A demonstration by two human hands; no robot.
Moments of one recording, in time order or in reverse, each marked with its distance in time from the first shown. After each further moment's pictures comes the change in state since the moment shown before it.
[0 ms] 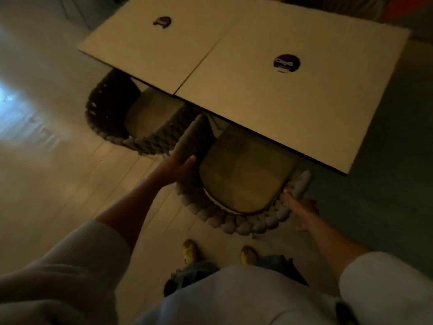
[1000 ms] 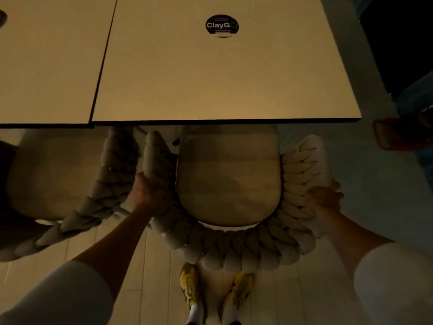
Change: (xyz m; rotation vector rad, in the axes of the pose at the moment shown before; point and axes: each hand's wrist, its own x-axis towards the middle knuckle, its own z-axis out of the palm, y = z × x) left_hand 0.301 -0.136 0.055 -0.067 -0.052 0.071; right_hand 0.044 -0.018 0.149 0.104 0.690 0.288
